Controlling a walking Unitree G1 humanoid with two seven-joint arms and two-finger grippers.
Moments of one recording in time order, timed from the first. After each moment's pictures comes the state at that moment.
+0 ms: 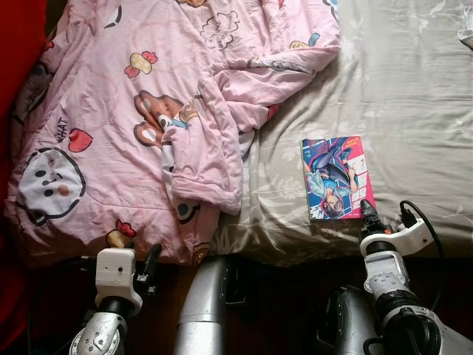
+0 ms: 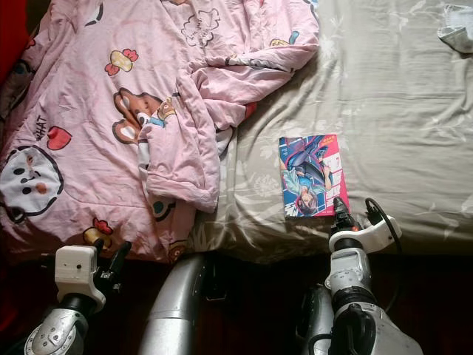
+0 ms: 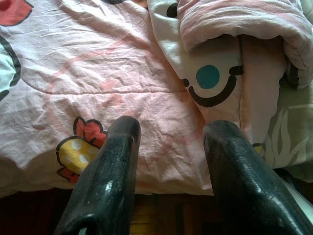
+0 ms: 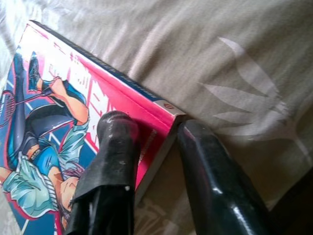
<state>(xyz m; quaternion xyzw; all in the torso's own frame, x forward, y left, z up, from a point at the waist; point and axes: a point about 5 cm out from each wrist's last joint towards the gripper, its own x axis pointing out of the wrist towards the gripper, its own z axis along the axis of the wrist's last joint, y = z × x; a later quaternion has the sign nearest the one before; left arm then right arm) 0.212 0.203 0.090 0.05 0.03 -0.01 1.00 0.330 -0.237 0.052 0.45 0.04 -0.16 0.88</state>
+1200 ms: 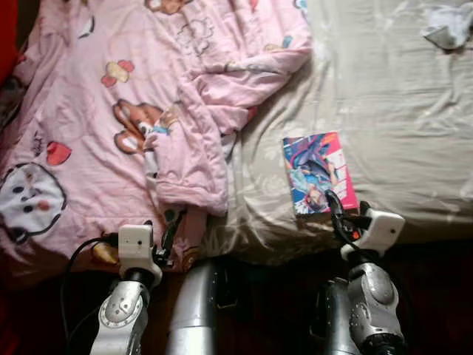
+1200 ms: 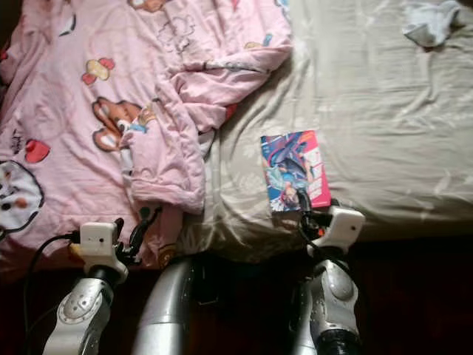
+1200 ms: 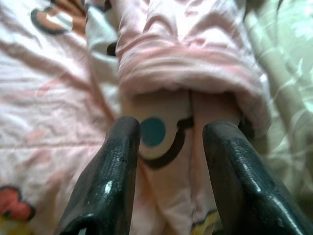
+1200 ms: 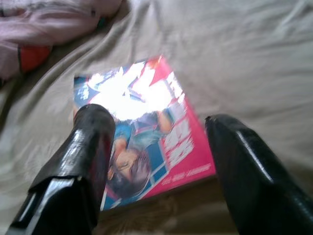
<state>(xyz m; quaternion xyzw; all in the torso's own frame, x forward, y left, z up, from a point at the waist) 0.263 0.183 0.088 0.01 0.00 -0.02 1.00 0.303 -0.189 0.078 0.08 -0.07 -0.02 0.99</state>
